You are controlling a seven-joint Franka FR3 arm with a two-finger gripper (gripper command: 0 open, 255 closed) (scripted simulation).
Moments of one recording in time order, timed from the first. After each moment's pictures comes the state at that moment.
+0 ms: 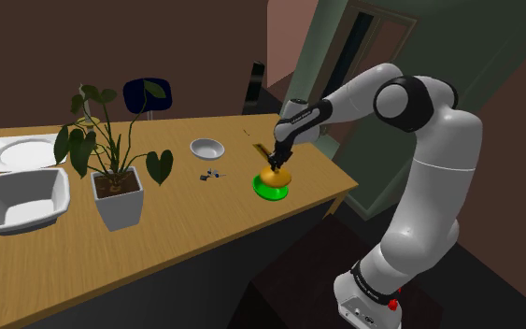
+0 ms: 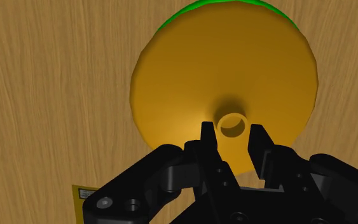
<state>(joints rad) -0.19 0.41 -0.10 -2.10 -0.03 2.53 -0.09</state>
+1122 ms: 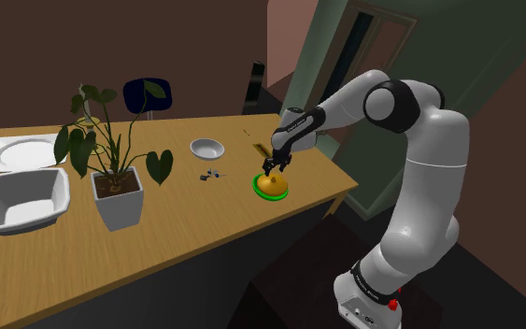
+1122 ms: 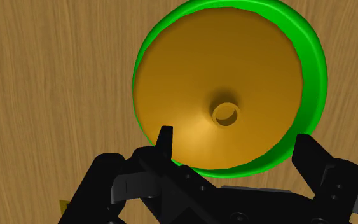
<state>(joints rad) -0.20 0.49 -0.09 -2.10 -0.03 2.60 -0.09</state>
